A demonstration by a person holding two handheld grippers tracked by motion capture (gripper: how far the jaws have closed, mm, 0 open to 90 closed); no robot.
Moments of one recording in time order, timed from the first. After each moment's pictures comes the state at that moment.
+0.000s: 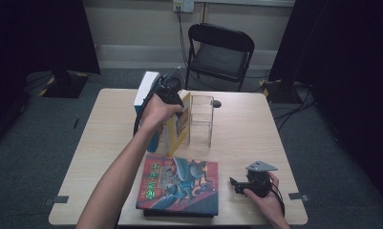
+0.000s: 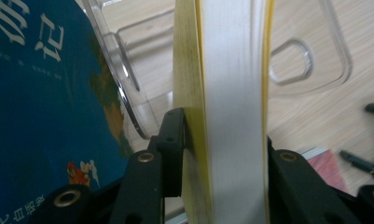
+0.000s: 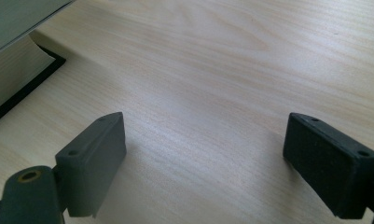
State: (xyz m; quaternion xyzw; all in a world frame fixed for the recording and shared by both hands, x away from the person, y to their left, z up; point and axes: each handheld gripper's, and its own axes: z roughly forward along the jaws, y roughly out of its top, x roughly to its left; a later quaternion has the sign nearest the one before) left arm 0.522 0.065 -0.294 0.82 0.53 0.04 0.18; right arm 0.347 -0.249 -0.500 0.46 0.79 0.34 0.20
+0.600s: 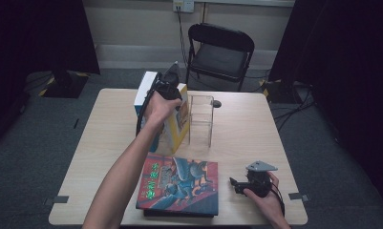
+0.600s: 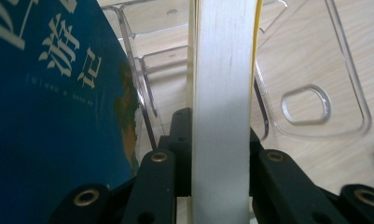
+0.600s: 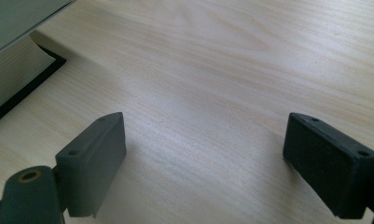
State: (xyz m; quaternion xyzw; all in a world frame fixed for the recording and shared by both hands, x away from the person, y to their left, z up) left arm 0.542 0.065 -0.295 0.79 0.57 0.07 0.20; right arm 0.347 -0.249 -0.500 0.46 0.79 0.34 0.20
